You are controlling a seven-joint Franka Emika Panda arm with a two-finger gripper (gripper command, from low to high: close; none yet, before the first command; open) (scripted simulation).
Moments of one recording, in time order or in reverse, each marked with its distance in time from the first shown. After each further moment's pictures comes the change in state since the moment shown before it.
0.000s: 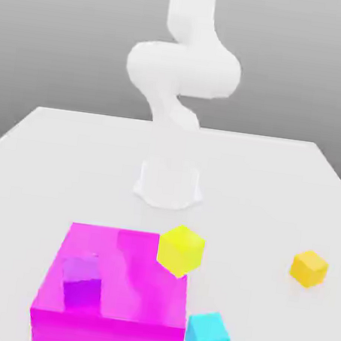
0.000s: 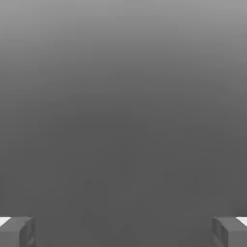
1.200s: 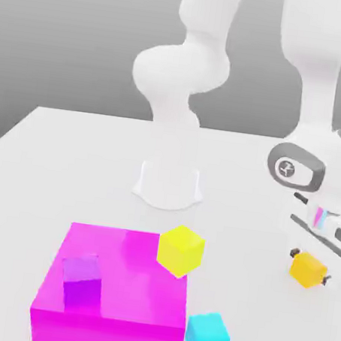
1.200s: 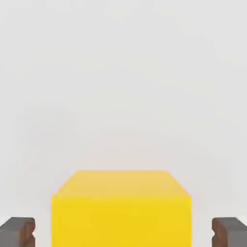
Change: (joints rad) arm 0.710 1.046 0.067 -0.344 -0.154 0.657 -1.029
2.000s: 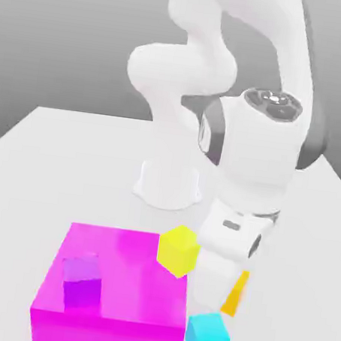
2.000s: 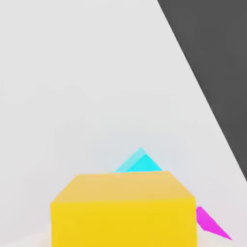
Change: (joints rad) arm -0.412 -0.111 -0.224 0.170 0.235 -0.283 0.220
